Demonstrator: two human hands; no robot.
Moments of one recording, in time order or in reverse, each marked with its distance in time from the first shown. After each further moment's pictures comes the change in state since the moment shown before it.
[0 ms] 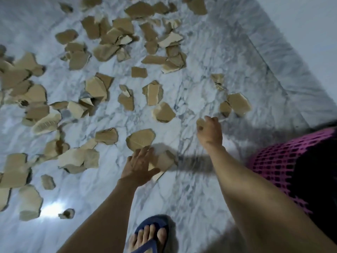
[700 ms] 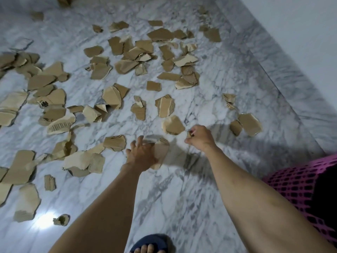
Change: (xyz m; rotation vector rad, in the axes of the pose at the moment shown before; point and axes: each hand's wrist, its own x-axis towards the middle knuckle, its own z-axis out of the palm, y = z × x) left_hand 0.044 -0.002 -0.040 -0.056 0.104 -0.277; right_hand 0.020 -0.047 0.013 0.228 -0.242 -0.134
